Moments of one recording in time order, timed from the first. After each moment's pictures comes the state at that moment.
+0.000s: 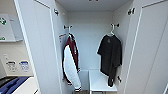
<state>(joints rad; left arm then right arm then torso) 1.48 3.03 -2.72 1.14 -0.06 -0.92 -1.48 3.06 -2.69 -0.25 -0.02 0.23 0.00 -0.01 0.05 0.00</state>
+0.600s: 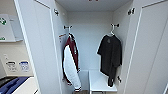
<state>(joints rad) 1.49 3.03 -2.72 1.14 -0.06 -0.92 -1.48 3.06 -2.69 -0.25 -0.02 0.23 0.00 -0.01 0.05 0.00</state>
